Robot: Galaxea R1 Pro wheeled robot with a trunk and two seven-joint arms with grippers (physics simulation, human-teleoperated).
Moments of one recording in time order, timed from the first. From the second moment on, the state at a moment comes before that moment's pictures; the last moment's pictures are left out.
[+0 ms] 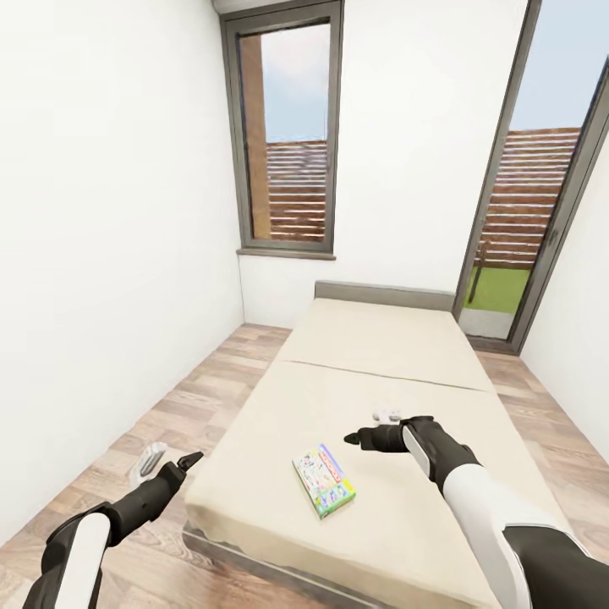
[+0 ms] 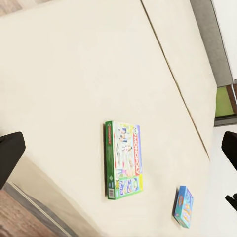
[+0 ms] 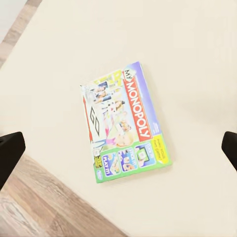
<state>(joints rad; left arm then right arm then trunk) -0.25 -0.07 0.44 -1.37 0.70 0.84 -0.06 -0.89 0.00 -0.02 -0.38 0.02 0.55 0.42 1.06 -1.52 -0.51</state>
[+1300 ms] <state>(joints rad) -0.25 -0.07 0.44 -1.38 0.70 0.84 -0.04 -0.93 -0.01 -0.02 -0.42 0.02 0.69 0.46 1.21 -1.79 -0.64</state>
